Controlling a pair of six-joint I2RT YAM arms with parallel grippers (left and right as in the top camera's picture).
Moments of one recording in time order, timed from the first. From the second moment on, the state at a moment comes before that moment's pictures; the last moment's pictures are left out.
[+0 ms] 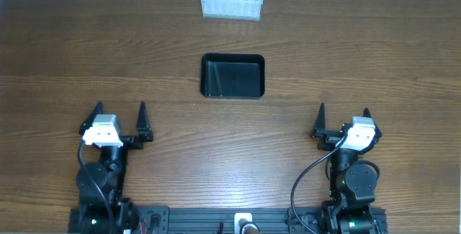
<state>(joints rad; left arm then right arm) -0.01 0.02 0.01 -0.05 0.00 -0.07 0.09 0.01 0.01 -0.05 0.22 0.00</state>
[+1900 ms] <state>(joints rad) -0.01 0.01 0.01 -0.07 0.00 -0.07 0.09 0.18 0.01 0.20 0.18 0.00</state>
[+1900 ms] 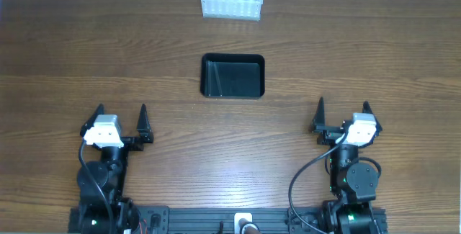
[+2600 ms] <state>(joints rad) -0.01 0.01 0.01 -0.08 0.00 -0.07 0.35 1.49 0.85 0.26 0.04 0.05</state>
